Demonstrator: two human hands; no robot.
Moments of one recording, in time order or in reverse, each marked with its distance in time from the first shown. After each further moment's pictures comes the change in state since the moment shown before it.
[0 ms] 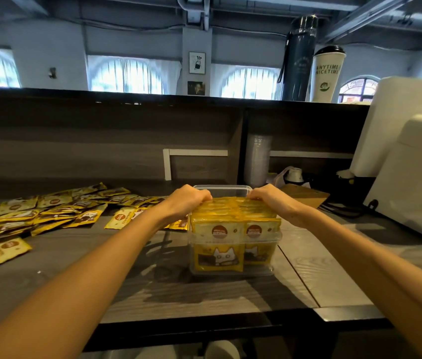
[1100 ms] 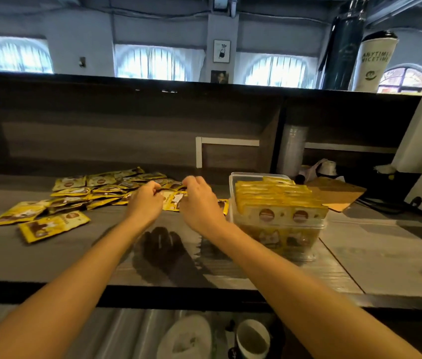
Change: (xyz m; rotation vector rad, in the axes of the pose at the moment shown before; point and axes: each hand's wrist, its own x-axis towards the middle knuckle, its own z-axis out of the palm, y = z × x) left_hand -0.054 -0.100 -0.059 0.218 0.662 -0.305; right_hand -0.013 -0.105 0.172 -0.243 0.141 -0.365
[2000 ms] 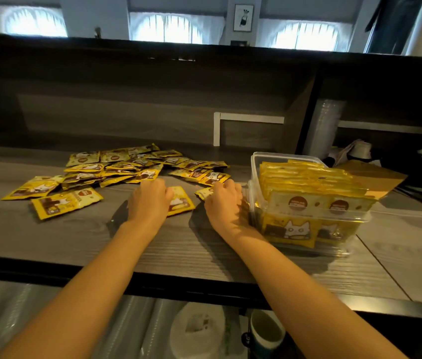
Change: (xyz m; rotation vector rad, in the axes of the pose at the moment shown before) left_hand -0.009 -0.035 0.010 0.387 0.075 0.090; right_hand 0.005 0.037 0.038 -0.271 -0.056 0.224
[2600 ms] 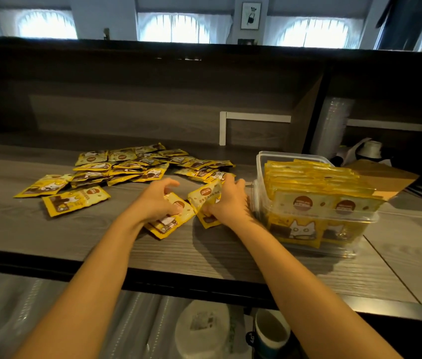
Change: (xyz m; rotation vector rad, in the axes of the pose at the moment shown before) left_hand 0.007 -0.013 -0.012 -0.463 -0.441 -0.069; right_hand 0.002 -0.006 -0.013 0.344 -0.145 0.141
